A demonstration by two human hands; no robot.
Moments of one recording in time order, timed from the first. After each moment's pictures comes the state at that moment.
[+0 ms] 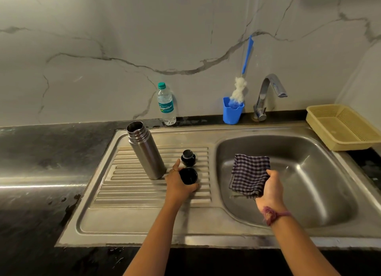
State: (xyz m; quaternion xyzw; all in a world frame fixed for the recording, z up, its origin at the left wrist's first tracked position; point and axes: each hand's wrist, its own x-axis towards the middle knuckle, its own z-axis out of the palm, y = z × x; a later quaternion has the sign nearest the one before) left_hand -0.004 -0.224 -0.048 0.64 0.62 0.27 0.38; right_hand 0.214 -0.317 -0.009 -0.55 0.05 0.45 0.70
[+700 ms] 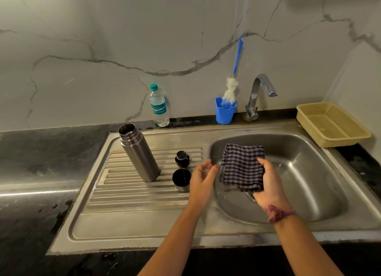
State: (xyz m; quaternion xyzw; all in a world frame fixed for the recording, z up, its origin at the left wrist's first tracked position) left_hand 0.068 -0.269 -0.022 0.53 0.49 0.38 0.58; right_hand 0.217 -0.330 0.023 -0.49 -0.02 0.52 0.70
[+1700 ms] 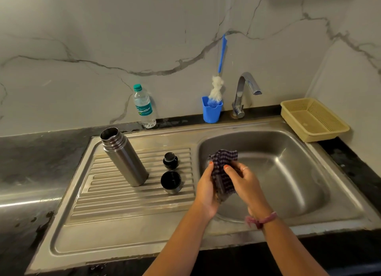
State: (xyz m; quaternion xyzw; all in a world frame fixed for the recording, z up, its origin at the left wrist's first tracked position) left_hand 0.105 -0.290 -0.003 0.28 0.38 0.28 0.84; right_hand 0.205 -0.337 0.010 -0.69 -0.32 0.37 0.54
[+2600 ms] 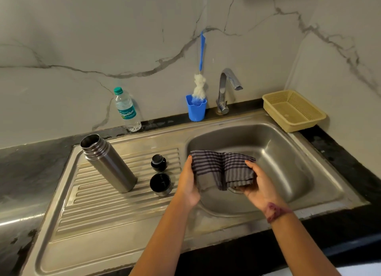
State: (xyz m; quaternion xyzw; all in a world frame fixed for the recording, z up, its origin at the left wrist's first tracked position) left_hand 0.098 -0.260 -0.001 0.29 0.43 0.26 0.81; right_hand 0.245 -0.361 0.007 -0.49 0.06 0.51 0.70
